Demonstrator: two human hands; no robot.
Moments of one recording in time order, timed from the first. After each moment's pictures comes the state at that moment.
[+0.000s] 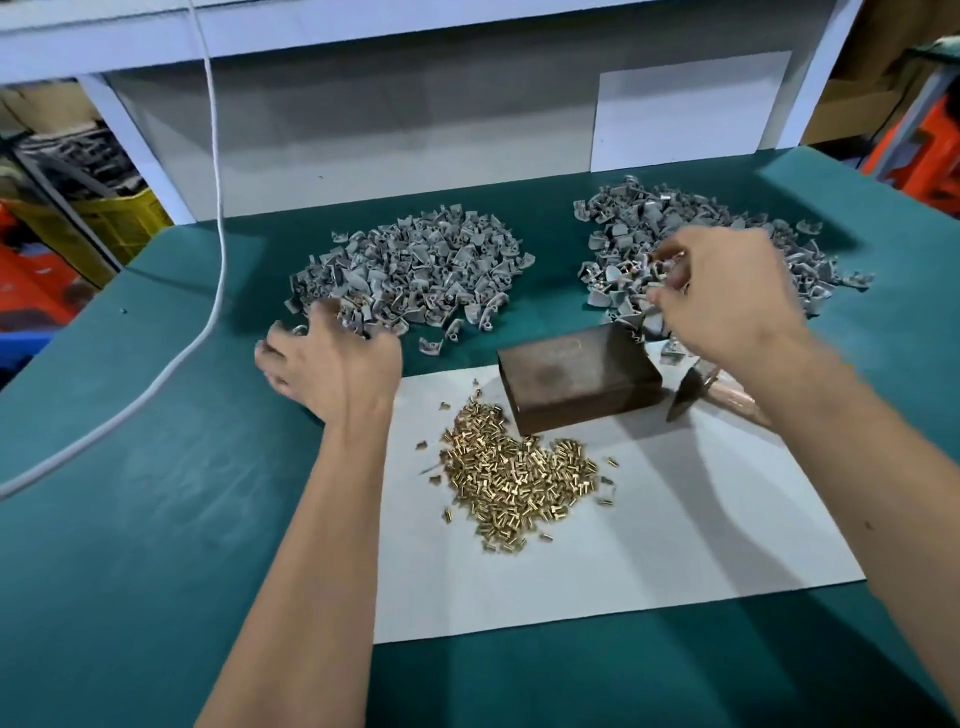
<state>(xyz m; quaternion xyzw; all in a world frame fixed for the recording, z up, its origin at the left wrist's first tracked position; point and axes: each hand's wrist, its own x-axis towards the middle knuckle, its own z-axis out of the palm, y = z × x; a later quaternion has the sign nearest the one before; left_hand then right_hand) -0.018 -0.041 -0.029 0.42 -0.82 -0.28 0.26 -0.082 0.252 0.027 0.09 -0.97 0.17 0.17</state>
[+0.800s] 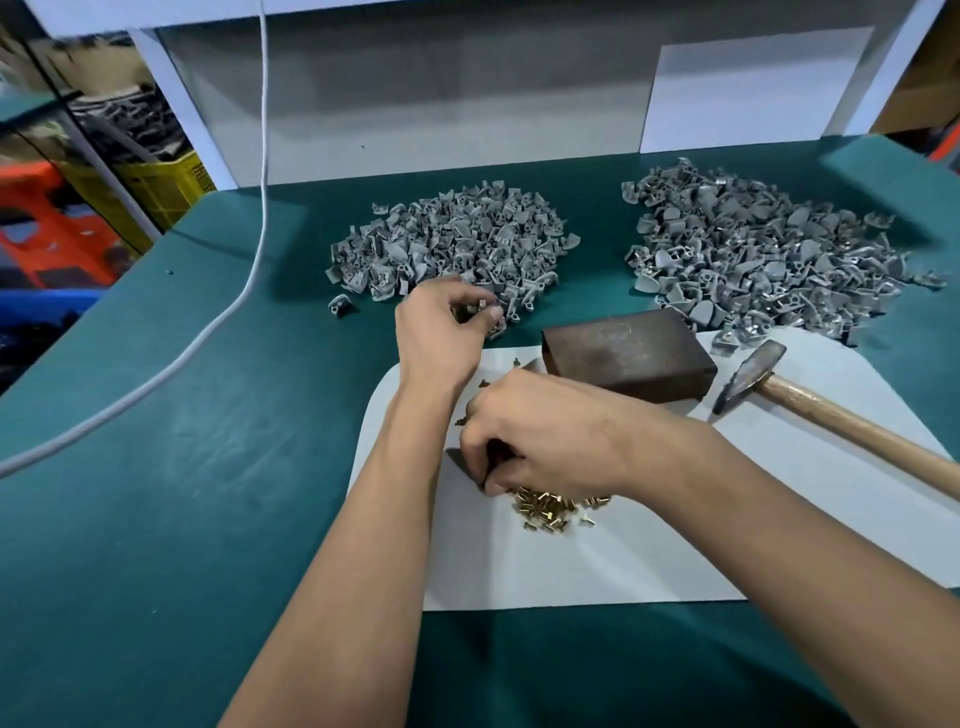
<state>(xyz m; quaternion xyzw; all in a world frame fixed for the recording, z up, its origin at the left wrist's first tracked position) -0.025 -0.026 -0.042 0.13 -0.86 -0.42 0.27 0.014 0.128 0.007 0.54 -0.82 0.12 -0.16</state>
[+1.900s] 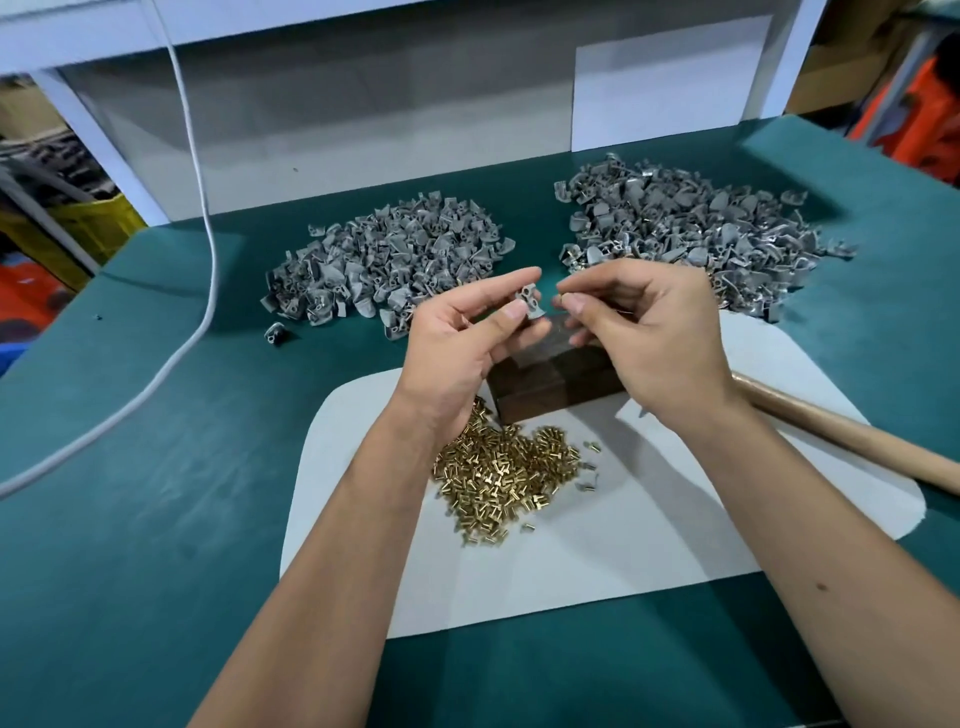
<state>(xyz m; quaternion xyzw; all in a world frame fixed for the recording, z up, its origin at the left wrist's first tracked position) -0.011 0.044 -0.022 -0.07 -0.57 -0.82 0.06 -0.041 0.221 -0.017 0.22 -0.73 0.63 0.14</state>
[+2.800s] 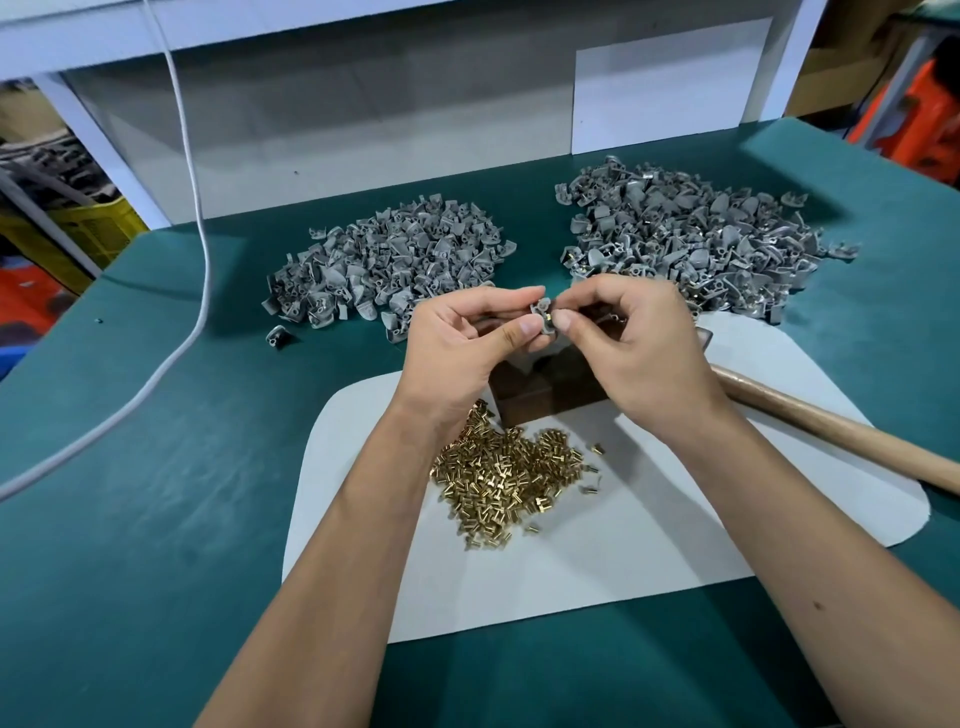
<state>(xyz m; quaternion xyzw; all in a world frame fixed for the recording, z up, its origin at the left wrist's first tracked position) -0.011 0.040 -0.022 -0.10 -0.62 -0.77 0.10 -0.026 0.214 -0.009 0.21 -0.81 0.52 0.15</state>
